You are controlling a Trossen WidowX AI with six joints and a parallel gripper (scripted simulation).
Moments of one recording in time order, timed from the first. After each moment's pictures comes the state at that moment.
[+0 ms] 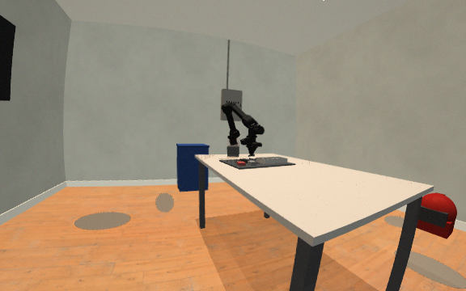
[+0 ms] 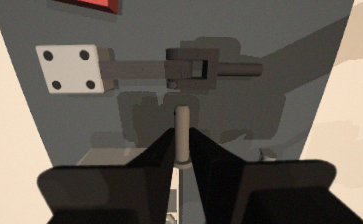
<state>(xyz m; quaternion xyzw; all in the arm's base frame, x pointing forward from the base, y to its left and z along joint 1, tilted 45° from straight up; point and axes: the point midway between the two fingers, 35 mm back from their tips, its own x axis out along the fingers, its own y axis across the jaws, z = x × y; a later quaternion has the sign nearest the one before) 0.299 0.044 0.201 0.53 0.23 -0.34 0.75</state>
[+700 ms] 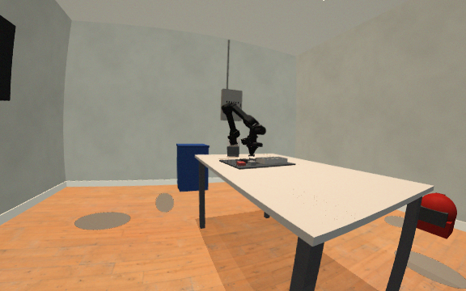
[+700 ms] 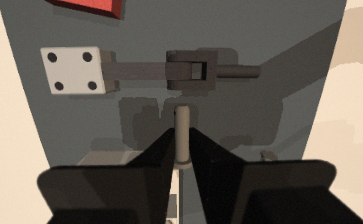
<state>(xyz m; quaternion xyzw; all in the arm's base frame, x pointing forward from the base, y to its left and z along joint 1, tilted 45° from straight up) 0.299 0.046 0.201 0.52 0.21 -0.35 0.75</state>
